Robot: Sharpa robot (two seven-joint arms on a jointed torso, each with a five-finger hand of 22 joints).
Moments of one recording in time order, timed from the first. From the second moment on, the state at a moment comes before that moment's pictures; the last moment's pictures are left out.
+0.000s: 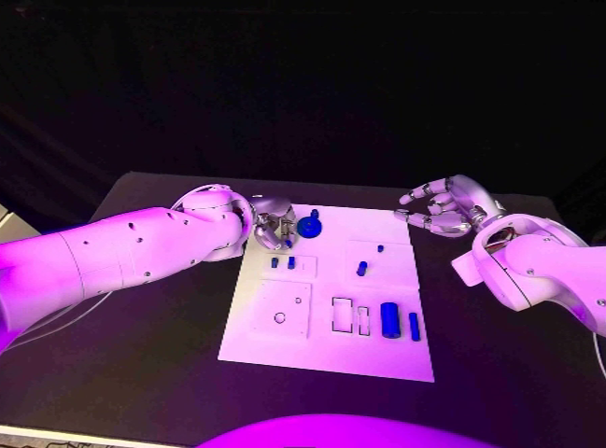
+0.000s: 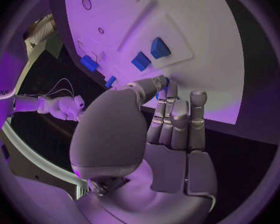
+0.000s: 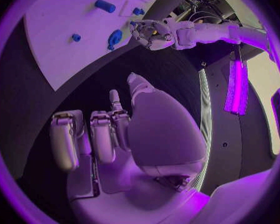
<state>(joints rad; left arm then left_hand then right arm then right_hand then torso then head) 1.19 -0.67 -0.05 1.22 -1.40 -0.01 -0.04 1.43 -0.21 0.69 -0.01 0.09 0.98 0.15 0.31 0.38 1.02 0.09 0.53 0.17 1.24 0.02 1.39 0.92 0.17 0.97 0.12 1.13 1.14 1.25 -0.89 -0.13 1.59 -0.84 -0.59 -0.05 1.41 -0.16 0.14 0.29 0.29 0.90 0.16 0.20 0.37 1.47 0.08 1.47 1.31 1.47 0.01 1.56 1.31 0.01 1.47 0.11 1.53 1.31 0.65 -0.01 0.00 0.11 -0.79</state>
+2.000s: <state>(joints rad) 1.19 -0.77 -0.01 1.23 -1.24 -0.08 -0.06 1.42 -0.24 0.71 -0.01 0.09 0.86 0.17 0.22 0.35 1.03 0.10 0.48 0.21 1.17 0.03 1.36 0.78 0.17 0.93 0.14 1.04 1.07 1.24 -0.86 -0.13 1.50 -0.99 -0.55 -0.05 1.50 -0.28 0.49 0.23 0.24 0.93 0.16 0.23 0.36 1.07 0.09 0.25 0.39 1.46 0.00 1.42 1.30 0.09 1.41 0.10 1.12 1.31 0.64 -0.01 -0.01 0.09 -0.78</state>
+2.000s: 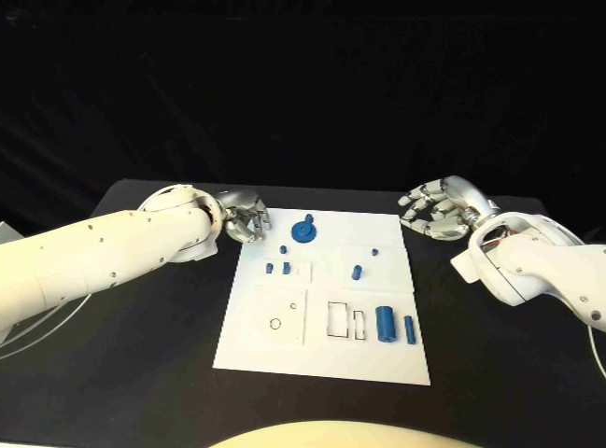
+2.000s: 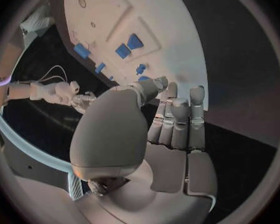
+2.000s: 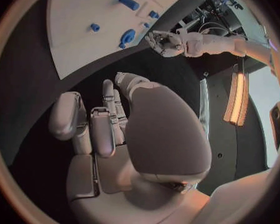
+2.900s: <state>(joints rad) 1.19 -0.95 -0.01 1.50 -0.31 -0.15 0.29 1.37 -0.24 0.60 0.04 0.09 0.89 0.19 0.24 0.34 0.93 0.13 0.44 0.15 0.94 0.07 1.08 0.44 0.17 0.82 0.17 0.78 0.89 1.19 -0.71 -0.13 1.38 -1.60 -0.31 -0.17 1.44 -0.29 0.48 0.17 0.19 0.96 0.14 0.22 0.35 1.11 0.08 0.16 0.24 1.46 0.00 1.44 1.31 0.08 1.46 0.09 1.25 1.31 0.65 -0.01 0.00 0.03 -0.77</state>
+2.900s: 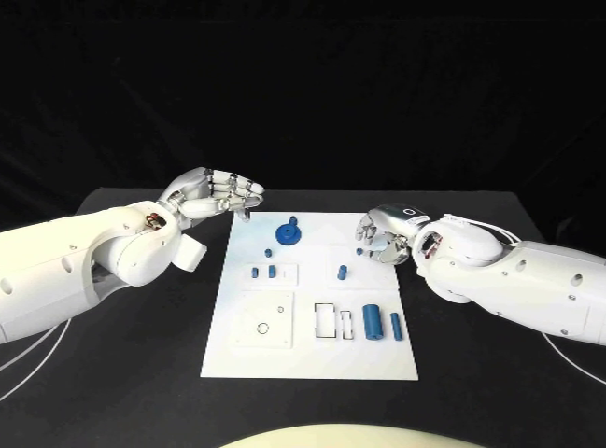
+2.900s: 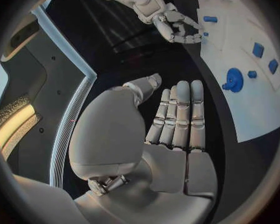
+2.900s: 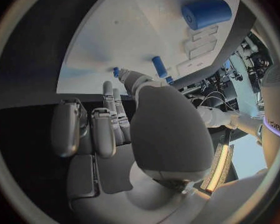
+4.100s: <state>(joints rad) 1.19 -0.96 -0.01 1.53 -0.18 -0.16 0.38 1.38 -0.24 0.60 0.04 0.09 0.90 0.19 0.25 0.34 0.95 0.13 0.45 0.15 0.94 0.06 1.08 0.43 0.17 0.84 0.16 0.78 0.88 1.15 -0.63 -0.13 1.31 -1.64 -0.32 -0.19 1.43 -0.23 0.64 0.07 0.19 1.09 0.12 0.27 0.39 1.24 0.09 0.12 0.19 1.47 -0.02 1.44 1.31 0.05 1.46 0.07 1.38 1.31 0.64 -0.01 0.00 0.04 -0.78</state>
